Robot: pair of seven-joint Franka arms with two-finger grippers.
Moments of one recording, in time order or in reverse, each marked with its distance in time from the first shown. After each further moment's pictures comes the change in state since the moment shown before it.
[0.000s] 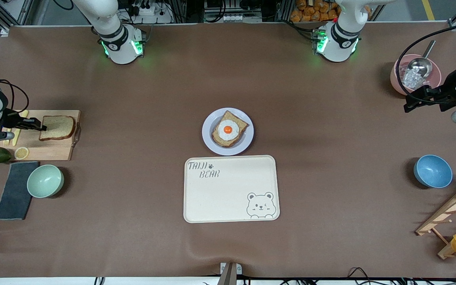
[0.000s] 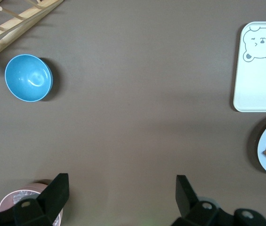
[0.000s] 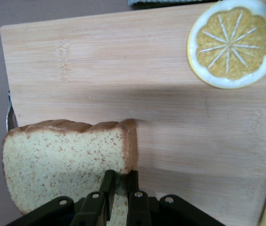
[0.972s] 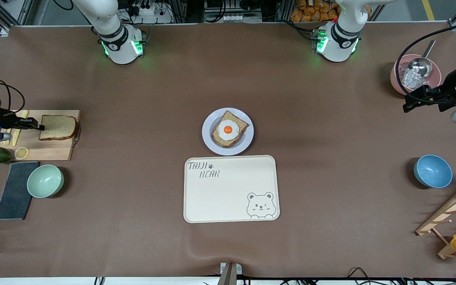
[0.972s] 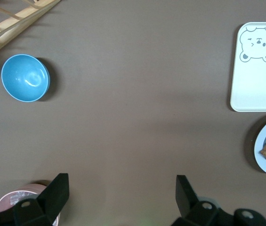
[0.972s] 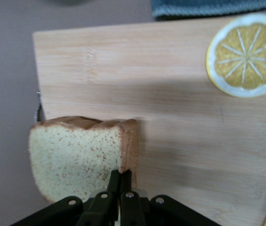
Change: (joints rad) left arm 0.000 0.000 0.000 0.000 -0.016 0.001 0.000; right arm 0.002 -0.001 0.014 0.094 0.000 -0.171 0.000
